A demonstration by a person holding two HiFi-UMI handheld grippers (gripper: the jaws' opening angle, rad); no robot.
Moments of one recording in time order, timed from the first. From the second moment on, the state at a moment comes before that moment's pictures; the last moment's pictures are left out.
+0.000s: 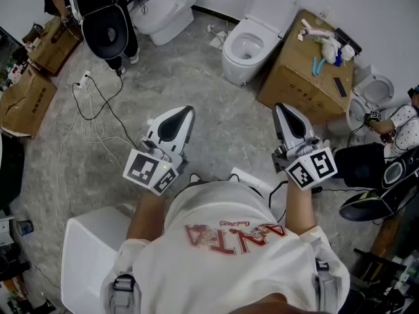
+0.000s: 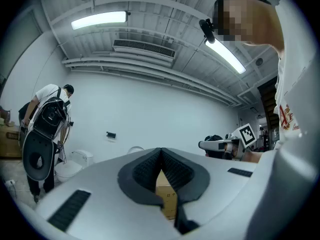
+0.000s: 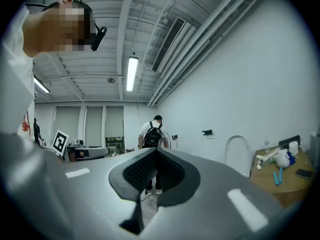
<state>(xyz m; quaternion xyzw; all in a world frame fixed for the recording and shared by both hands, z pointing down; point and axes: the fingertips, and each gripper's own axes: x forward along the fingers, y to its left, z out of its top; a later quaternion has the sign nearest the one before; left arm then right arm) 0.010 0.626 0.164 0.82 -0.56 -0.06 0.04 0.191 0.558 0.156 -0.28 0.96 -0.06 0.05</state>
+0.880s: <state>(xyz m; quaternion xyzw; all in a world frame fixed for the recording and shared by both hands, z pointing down) -0.008 0.628 0.166 0.83 -0.56 -0.06 0.05 0.172 0.554 0.154 -0.28 0.96 -0.07 0.06</state>
